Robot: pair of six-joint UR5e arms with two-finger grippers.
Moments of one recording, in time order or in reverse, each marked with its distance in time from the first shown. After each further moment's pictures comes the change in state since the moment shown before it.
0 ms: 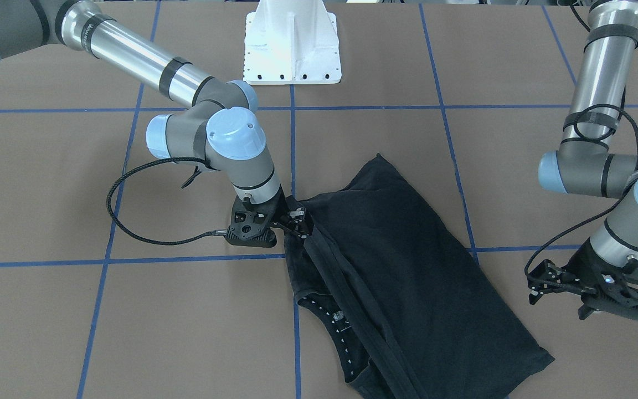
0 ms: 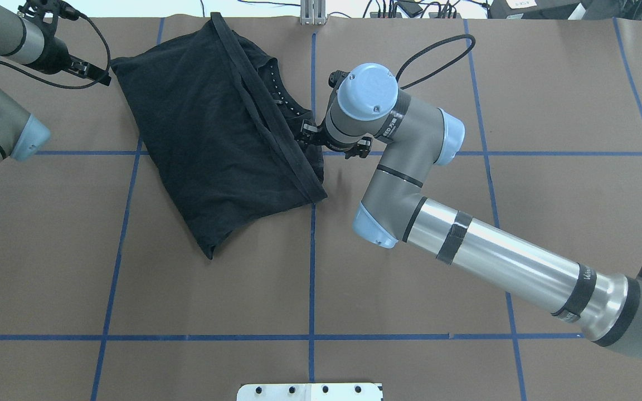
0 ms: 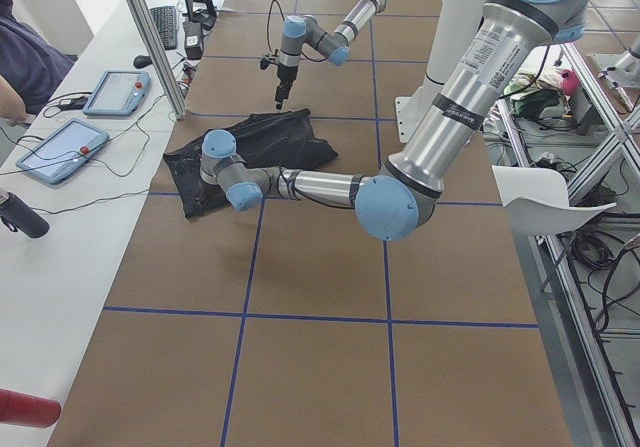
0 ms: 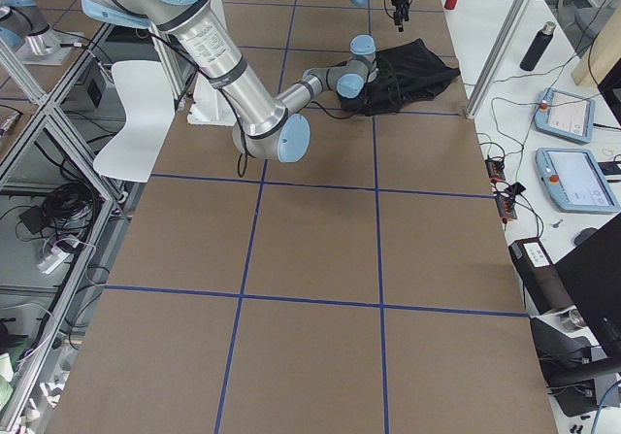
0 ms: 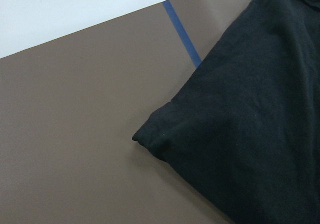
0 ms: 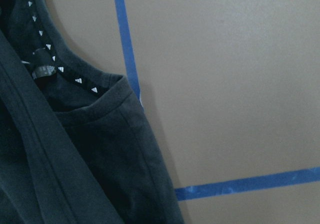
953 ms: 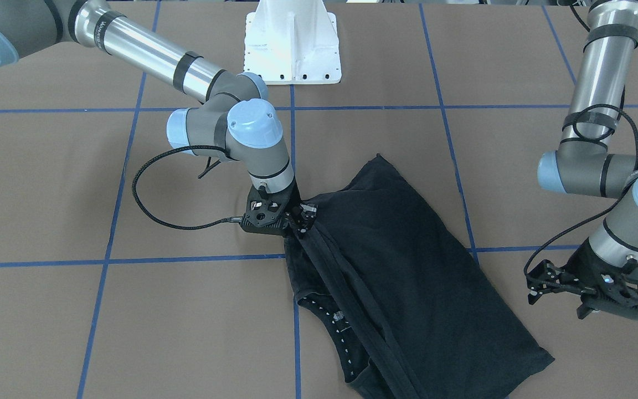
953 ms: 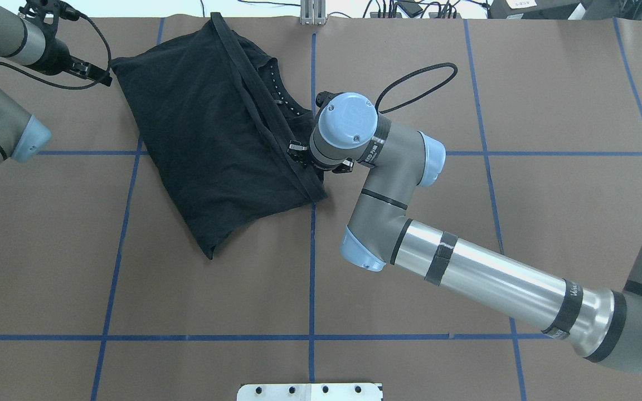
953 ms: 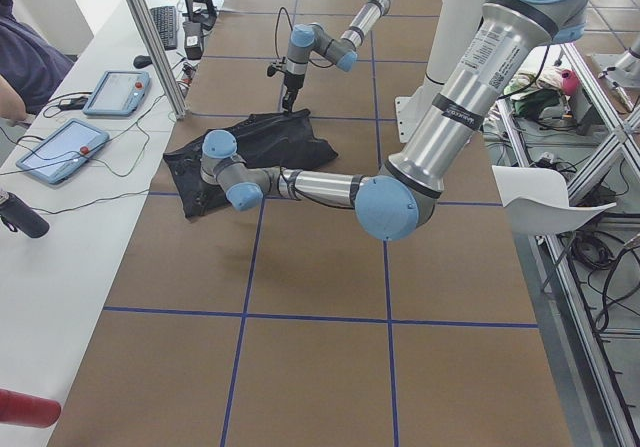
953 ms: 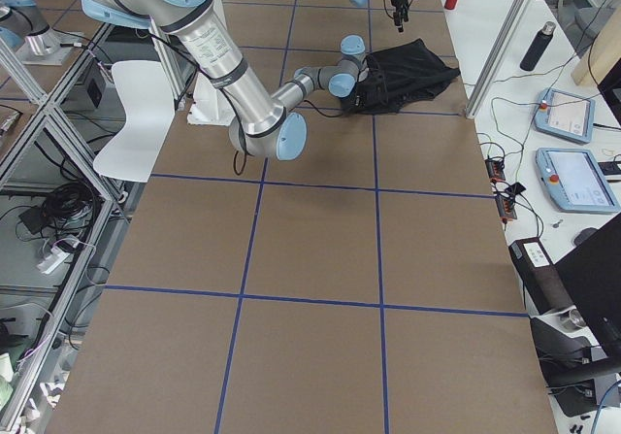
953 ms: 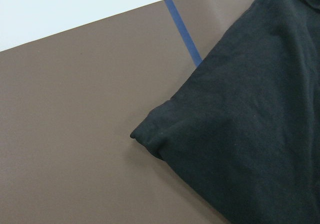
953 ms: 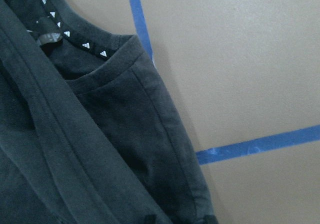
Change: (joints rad) left arm 0.001 0.001 0.000 -0.001 0.000 -0.008; right arm -0.042 0.008 -0.004 0.004 -0.053 0.045
